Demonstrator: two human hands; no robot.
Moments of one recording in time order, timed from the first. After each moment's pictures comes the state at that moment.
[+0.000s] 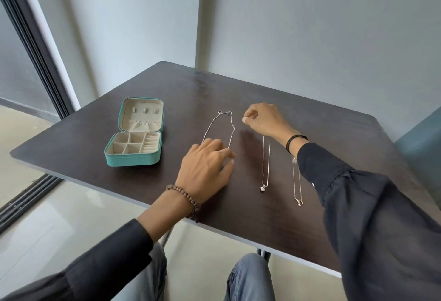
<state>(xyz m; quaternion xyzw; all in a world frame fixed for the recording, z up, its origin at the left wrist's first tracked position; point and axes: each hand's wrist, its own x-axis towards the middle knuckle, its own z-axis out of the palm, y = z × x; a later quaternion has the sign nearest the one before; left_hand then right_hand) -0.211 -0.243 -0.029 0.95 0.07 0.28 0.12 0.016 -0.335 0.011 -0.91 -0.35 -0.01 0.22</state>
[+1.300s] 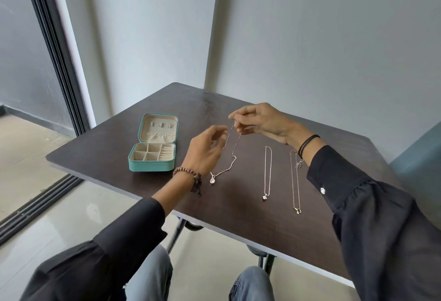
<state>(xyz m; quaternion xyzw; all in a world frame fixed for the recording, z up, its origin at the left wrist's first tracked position) -0.205 -0.217 0.012 0.81 0.13 0.31 0.47 -0.051 -0.337 0.091 -0.71 -0.42 0.30 0.48</state>
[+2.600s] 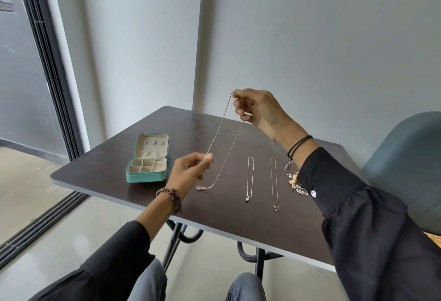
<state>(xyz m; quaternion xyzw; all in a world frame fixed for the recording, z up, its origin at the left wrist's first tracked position) -0.246 -0.238 0.009 0.66 0.11 0.27 0.69 -0.115 -0.377 0.170 -0.62 -0.36 0.21 0.66</state>
